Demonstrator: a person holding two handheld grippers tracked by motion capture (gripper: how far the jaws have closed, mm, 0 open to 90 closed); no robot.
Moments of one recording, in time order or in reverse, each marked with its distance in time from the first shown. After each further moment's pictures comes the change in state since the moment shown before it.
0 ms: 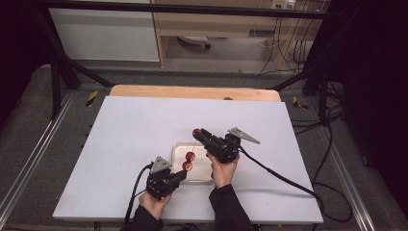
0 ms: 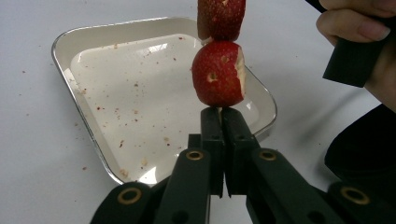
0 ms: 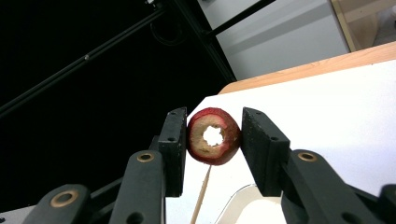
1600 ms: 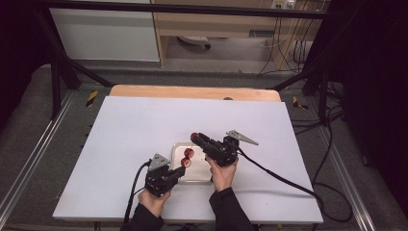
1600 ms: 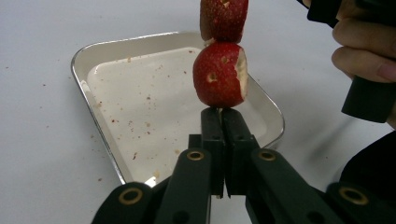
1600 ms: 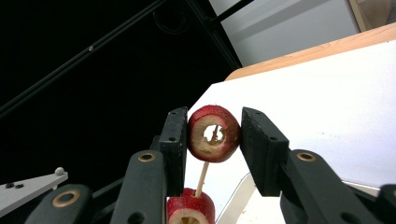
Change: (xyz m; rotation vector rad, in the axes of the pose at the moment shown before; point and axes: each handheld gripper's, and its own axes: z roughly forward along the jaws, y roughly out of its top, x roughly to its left) left arm 0.004 0.007 -0.001 -0.022 0.020 -0.007; right arm 0.004 -0.006 -0.002 0.048 0.018 0.026
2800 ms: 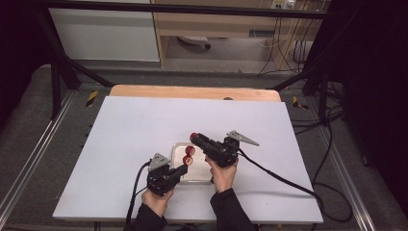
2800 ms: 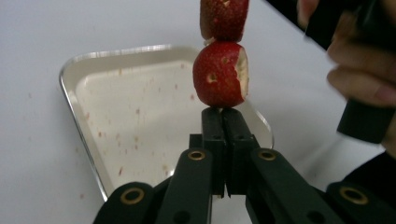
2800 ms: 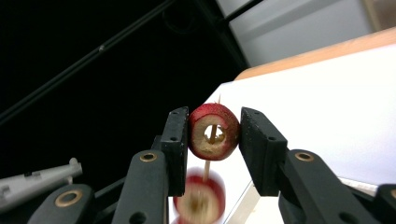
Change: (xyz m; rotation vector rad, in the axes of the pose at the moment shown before) left arm -0.003 0.002 0.001 -0.079 -0.020 -0.037; right arm 0.004 0.000 -0.003 0.001 0.041 0.000
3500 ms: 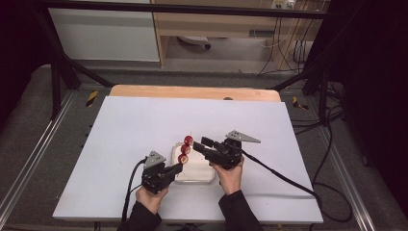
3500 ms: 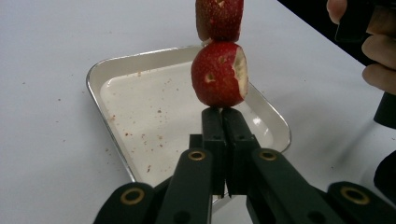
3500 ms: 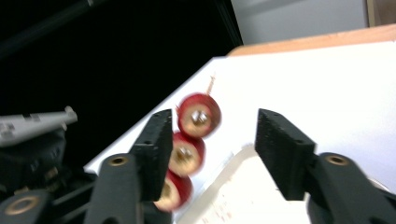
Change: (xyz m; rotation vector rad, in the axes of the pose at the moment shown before) left arm 0.015 0.001 -0.006 0.037 0.004 0.041; right arm 0.002 0.008 -0.012 0.134 -0.033 -0.134
